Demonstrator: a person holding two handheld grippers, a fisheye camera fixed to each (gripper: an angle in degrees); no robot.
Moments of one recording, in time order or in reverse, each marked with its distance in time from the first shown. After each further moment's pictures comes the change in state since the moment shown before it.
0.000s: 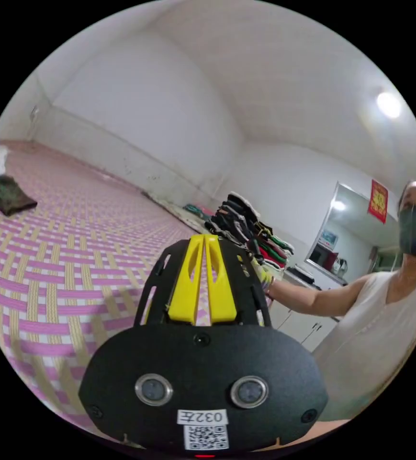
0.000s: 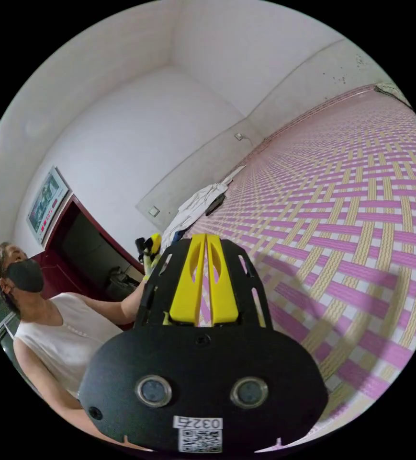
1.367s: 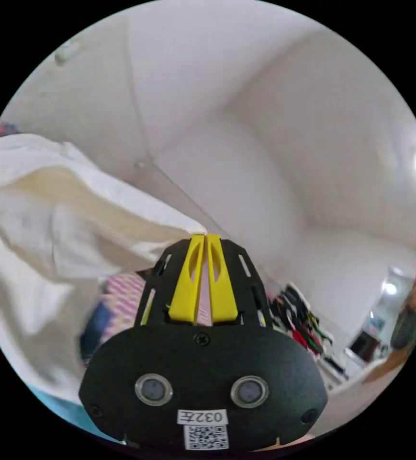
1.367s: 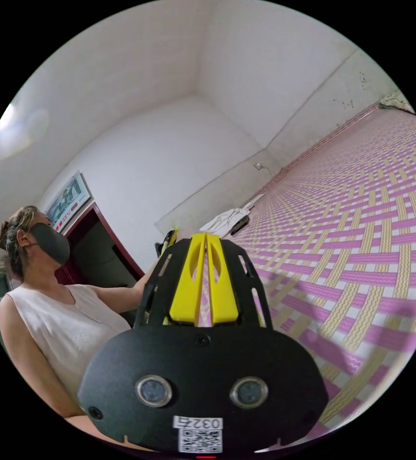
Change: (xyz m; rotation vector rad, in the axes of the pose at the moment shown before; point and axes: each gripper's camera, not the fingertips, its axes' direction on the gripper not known) left arm -0.163 -0.065 -0.300 0.769 -0.304 -0.464; right arm -0.153 0.024 0.087 -0.503 1.062 -0.092
